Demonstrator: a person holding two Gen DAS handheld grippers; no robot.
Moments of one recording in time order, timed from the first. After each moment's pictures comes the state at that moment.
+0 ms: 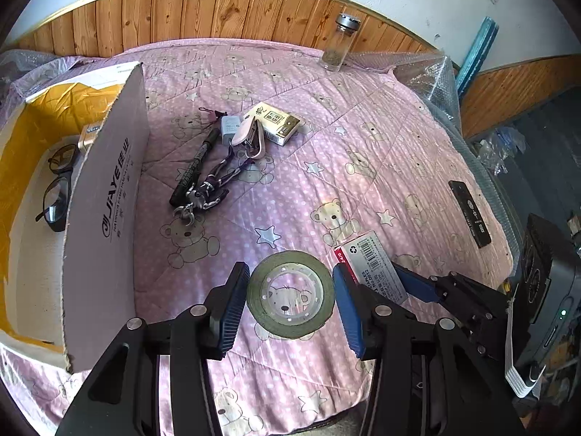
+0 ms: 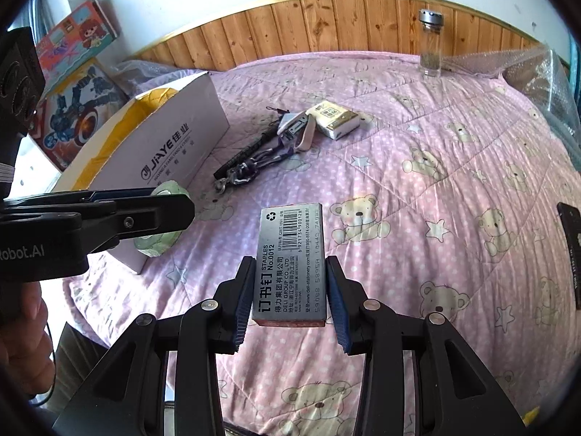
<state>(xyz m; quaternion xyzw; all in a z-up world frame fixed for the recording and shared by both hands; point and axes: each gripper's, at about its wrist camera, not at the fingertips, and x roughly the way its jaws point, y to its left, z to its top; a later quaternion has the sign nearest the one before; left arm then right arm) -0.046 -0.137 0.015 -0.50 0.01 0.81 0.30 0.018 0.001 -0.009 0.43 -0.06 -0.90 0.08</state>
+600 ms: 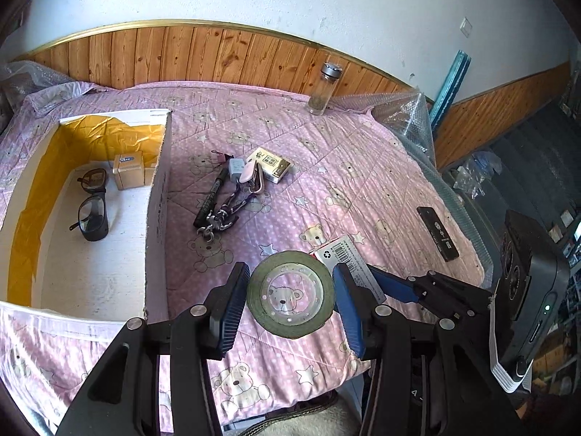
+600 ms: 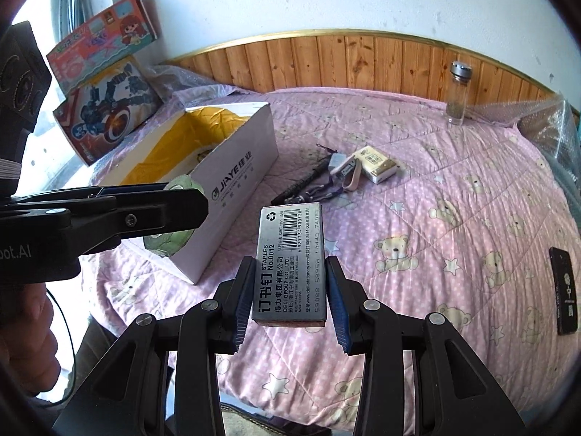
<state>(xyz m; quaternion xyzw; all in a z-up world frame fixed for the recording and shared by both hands) -0.013 -0.200 0.073 -0.44 -0.03 0.84 0.33 0.043 -0.058 0.050 0.39 -0.02 -0.91 0.11</state>
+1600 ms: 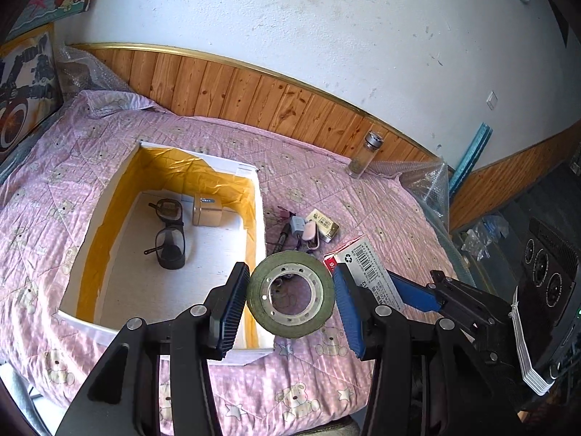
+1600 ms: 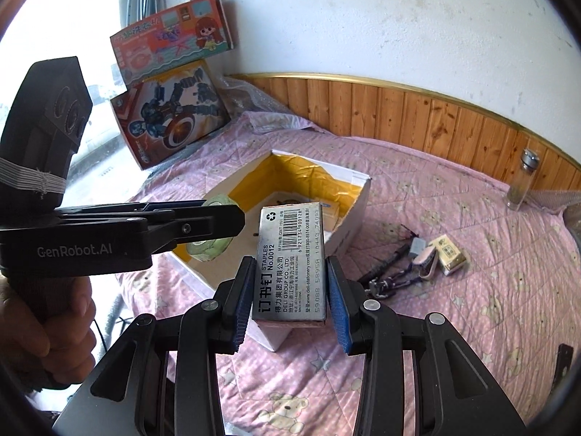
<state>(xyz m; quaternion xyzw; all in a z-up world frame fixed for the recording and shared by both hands) -0.048 -0.323 0.110 -0.38 -0.12 0.87 0.28 0.012 -0.173 0.124 0.33 0.04 -0.92 0.22</state>
